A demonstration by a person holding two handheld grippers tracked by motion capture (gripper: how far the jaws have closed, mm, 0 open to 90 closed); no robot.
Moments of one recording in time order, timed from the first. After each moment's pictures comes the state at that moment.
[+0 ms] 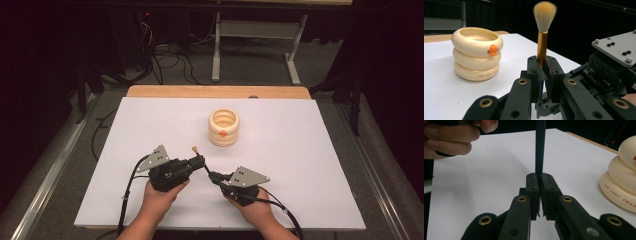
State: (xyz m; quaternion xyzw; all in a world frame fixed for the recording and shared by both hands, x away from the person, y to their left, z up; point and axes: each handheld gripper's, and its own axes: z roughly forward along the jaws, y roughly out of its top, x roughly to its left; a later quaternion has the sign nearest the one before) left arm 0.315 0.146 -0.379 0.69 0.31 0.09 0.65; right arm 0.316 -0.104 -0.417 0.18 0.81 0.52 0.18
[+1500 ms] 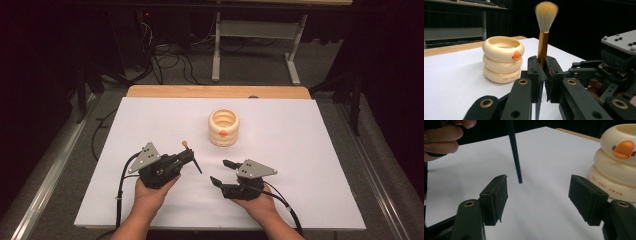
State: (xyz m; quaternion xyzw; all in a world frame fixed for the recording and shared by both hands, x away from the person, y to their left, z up) left arm 0.314 0.166 -0.369 0.69 0.33 0.17 0.62; right arm 0.328 -0.118 -0.411 0.24 0.80 0.53 0.16
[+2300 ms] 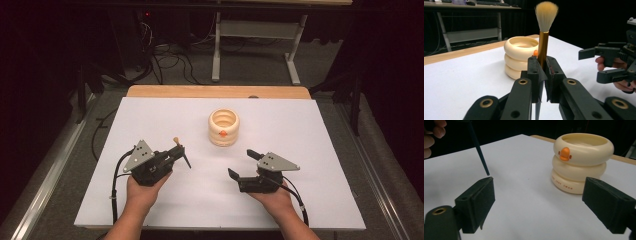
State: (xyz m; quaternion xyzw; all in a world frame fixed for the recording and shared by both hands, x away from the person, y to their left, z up) left arm 0.315 0.182 -0.365 0.69 0.34 0.22 0.59; right arm 0.337 -0.160 -0.397 0.29 0.77 0.54 0.20
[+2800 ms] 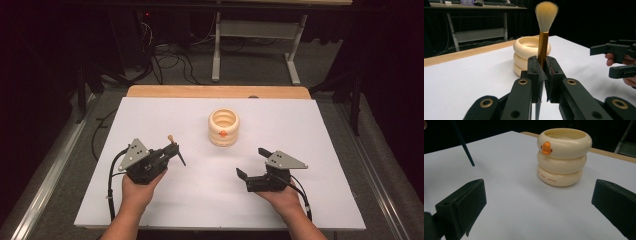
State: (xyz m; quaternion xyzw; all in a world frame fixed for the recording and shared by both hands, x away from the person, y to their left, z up) left arm 0.316 0.193 -0.363 0.69 0.35 0.23 0.59; right arm 0.342 -0.179 -0.396 0.31 0.77 0.52 0.22
